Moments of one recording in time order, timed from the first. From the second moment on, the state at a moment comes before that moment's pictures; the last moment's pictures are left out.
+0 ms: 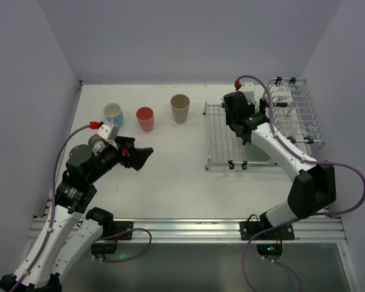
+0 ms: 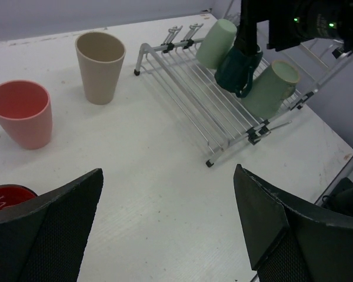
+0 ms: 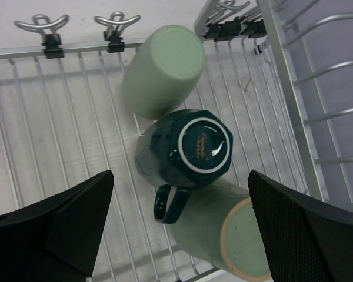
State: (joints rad) left arm -0.33 0.58 0.72 -0.27 0.36 -0.27; right arm 0.47 1.50 1.27 -0.52 0.75 0.25
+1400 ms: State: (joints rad) left arm -0.64 0.57 0.68 -0.27 0.26 -0.22; right arm 0.29 1.62 1.21 -0.37 0.66 0.42
